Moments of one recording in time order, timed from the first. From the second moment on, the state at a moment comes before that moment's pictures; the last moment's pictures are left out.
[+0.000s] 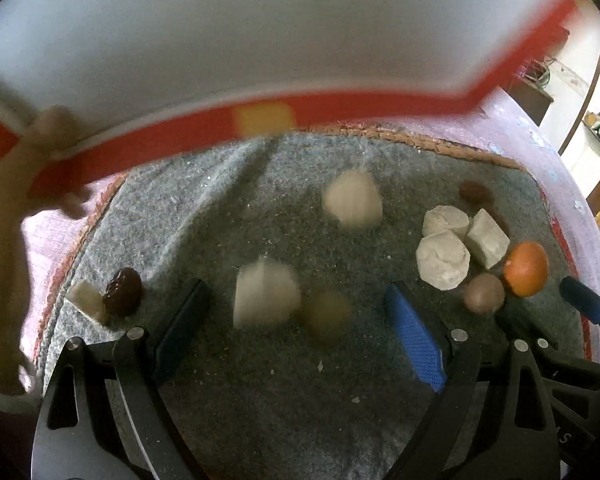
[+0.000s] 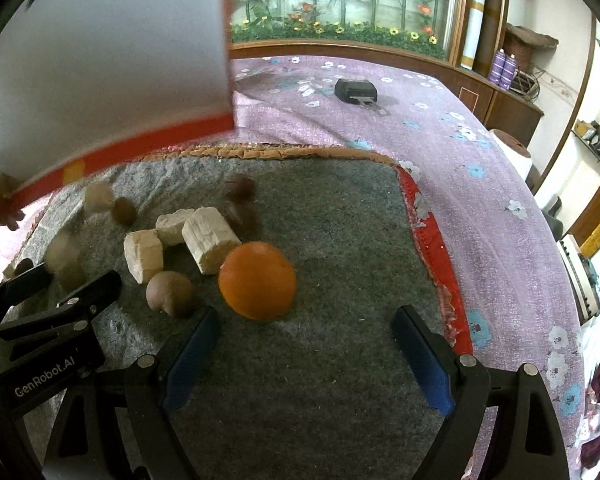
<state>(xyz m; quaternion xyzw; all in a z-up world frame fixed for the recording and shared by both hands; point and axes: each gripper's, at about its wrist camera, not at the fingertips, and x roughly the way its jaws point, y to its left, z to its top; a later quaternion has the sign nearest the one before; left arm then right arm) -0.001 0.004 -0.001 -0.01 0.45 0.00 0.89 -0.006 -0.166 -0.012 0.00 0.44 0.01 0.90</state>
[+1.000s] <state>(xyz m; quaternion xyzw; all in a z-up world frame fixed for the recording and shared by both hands) 0.000 0.002 -0.001 -0.01 0.45 0.00 0.89 -0.007 -0.165 -0.012 0.00 0.44 0.01 0.90</state>
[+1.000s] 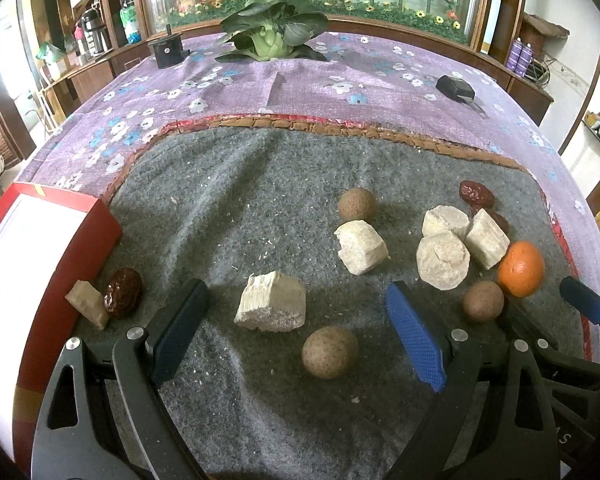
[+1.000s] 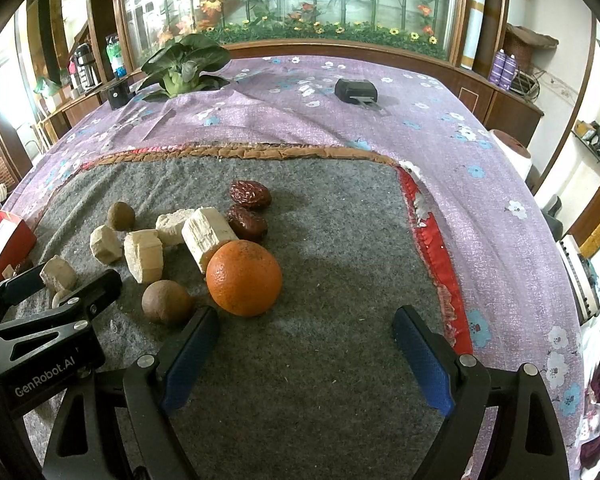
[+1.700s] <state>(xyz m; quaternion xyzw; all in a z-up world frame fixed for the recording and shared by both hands) -0.002 0.005 0.005 0.00 0.48 -0.02 0.88 -0.008 -0.168 -0.011 0.01 0.44 0.02 0.90</state>
